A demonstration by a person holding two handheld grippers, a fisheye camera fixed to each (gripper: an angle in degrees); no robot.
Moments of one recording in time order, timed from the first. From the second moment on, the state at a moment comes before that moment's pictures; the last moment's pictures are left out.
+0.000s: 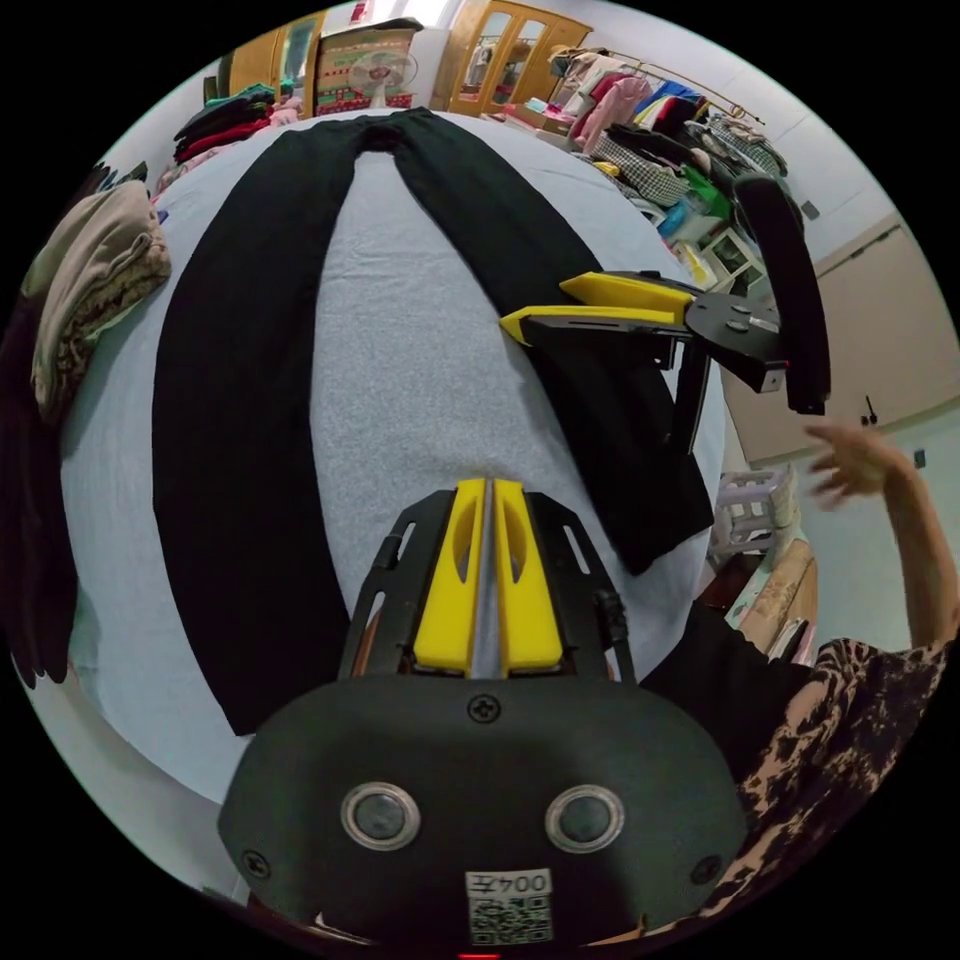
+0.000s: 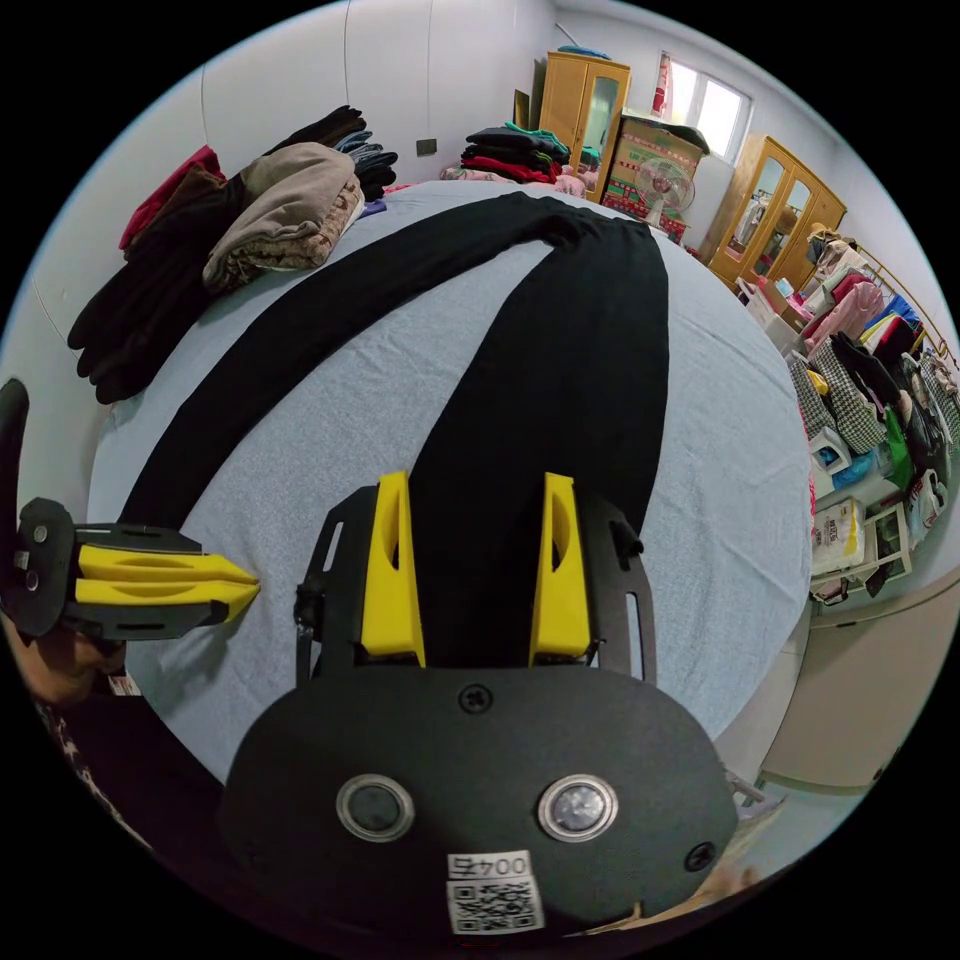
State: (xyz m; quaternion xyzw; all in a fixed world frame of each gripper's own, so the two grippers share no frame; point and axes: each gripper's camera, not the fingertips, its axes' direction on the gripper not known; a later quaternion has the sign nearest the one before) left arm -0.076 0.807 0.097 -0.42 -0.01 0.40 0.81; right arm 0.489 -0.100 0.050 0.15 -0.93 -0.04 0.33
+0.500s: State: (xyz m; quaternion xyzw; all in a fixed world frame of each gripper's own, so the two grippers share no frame) left arm -0.077 0.799 0.104 -0.42 0.00 0.39 0.82; right arm 0.489 -0.100 0.051 0.15 -0.93 -0.04 0.33
